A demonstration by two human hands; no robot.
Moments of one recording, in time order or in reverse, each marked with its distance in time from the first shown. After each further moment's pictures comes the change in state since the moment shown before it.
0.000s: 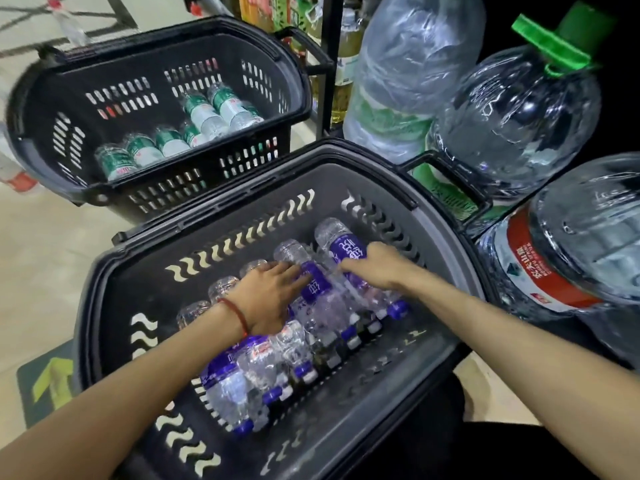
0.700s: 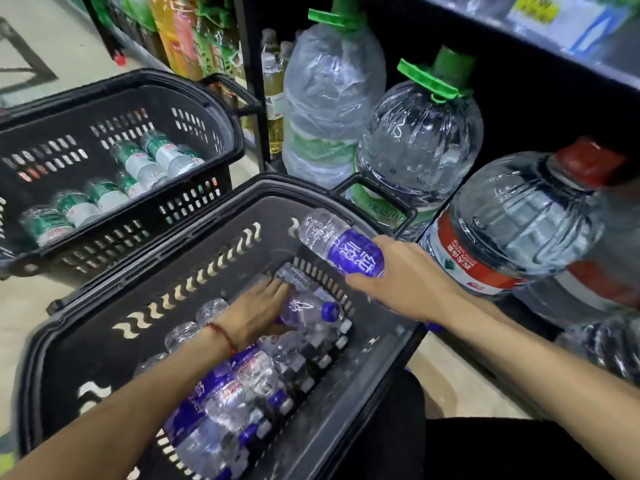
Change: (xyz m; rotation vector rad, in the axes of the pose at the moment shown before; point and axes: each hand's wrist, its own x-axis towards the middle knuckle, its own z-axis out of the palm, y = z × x) left_hand 0.058 0.013 0.004 -0.174 0.209 0.177; right_hand -0.116 0.015 -0.066 -0.180 0.429 -0.070
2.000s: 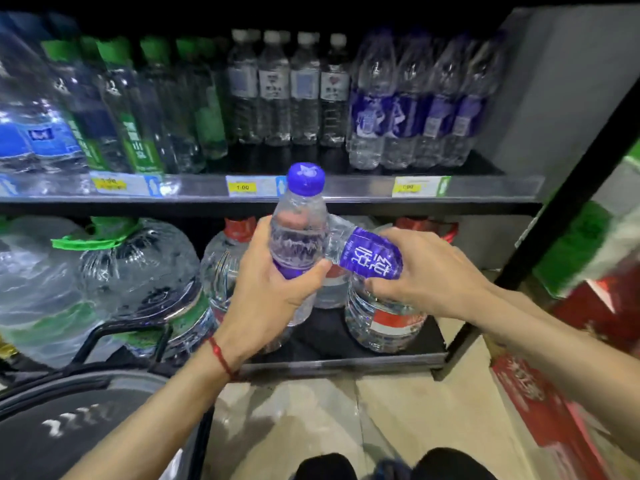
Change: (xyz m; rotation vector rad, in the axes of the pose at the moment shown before) left_hand 0.132 0.392 -0.232 -1.088 0.317 0.541; right_hand -0.288 0.154 -0.194 -0.126 0.624 0.495
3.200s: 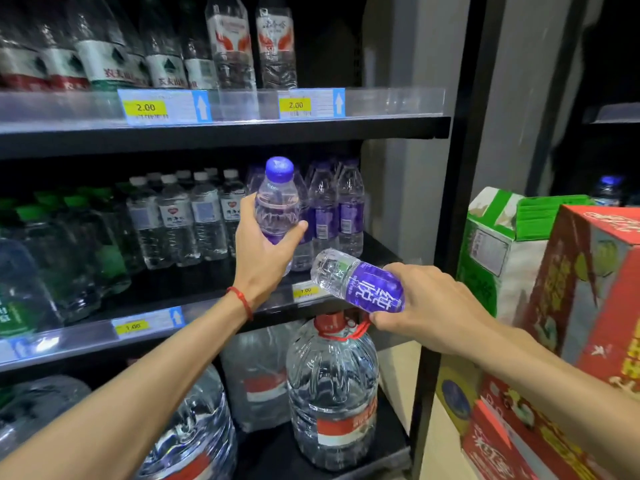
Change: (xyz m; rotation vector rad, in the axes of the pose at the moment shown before) left_hand 0.183 0.079 0.130 -0.012 0.068 0.339; right_hand -0.024 0.097 -0.110 -0.114 0.253 0.257
